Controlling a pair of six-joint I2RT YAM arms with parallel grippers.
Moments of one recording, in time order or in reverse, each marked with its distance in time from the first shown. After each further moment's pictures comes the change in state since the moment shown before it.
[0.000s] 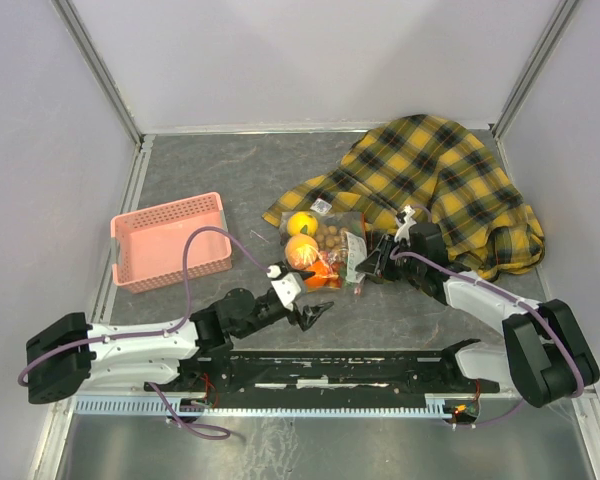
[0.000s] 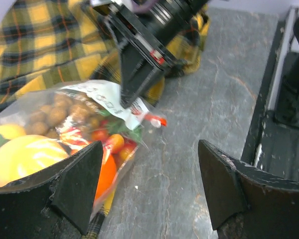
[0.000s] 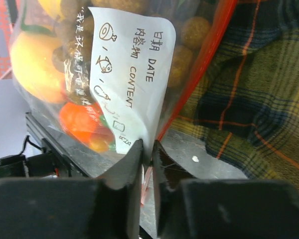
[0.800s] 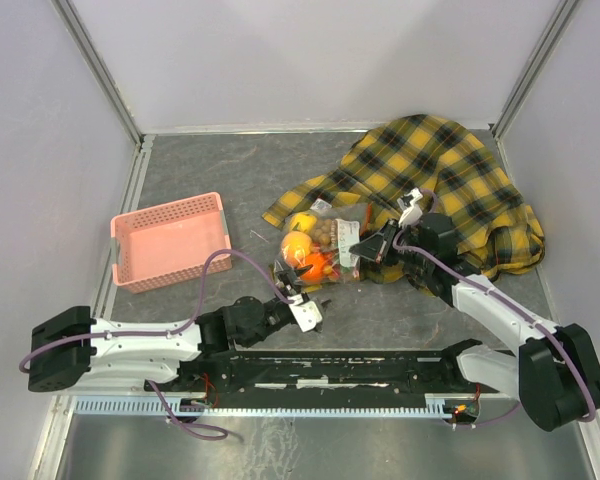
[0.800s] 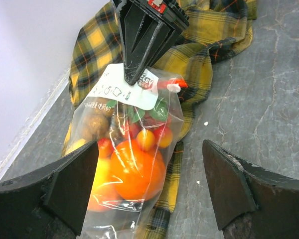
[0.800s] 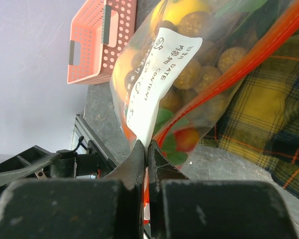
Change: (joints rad) left arm -0.111 0.029 0.039 -0.042 -0.199 0.435; right arm 0.000 -0.127 0.051 0.085 -0.093 0.095
